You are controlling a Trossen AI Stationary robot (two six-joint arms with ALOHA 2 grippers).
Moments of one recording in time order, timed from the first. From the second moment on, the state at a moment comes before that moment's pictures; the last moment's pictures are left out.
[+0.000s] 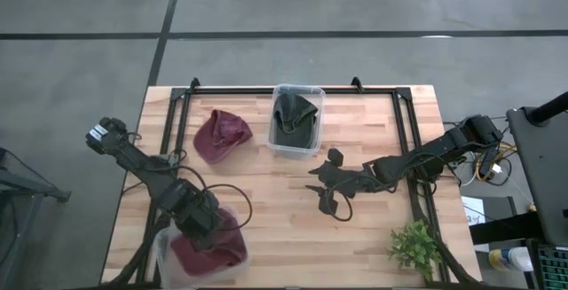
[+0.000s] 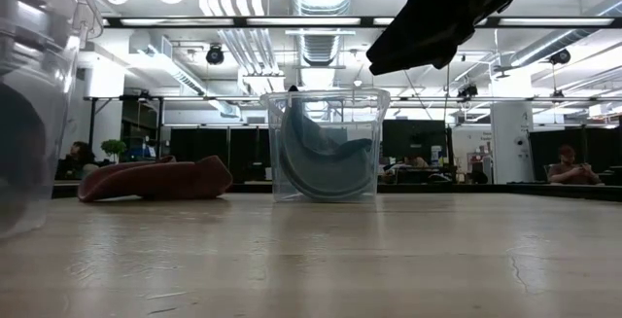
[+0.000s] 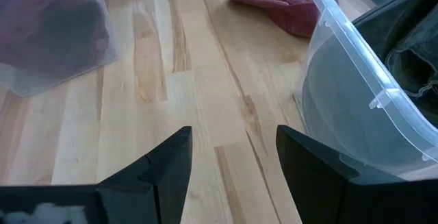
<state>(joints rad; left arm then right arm) -0.65 1.42 1.30 -1.33 0.32 -1.33 0.32 1.44 0.83 -0.02 0.45 0.34</state>
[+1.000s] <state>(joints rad) -0.57 1.37 1.41 -1.37 0.29 -1.33 0.32 1.44 0.83 -0.02 0.45 0.34</state>
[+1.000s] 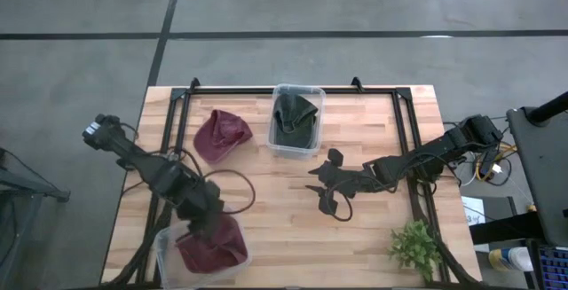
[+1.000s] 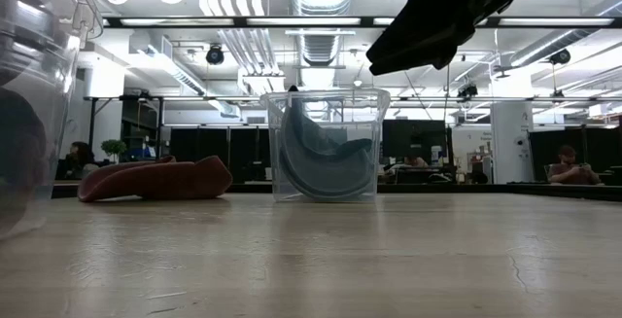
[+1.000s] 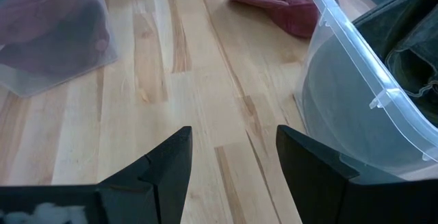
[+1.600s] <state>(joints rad) -0.38 1.25 1.42 -1.48 -0.27 -0.97 0.32 1.44 0.80 0.00 0.45 0.34</state>
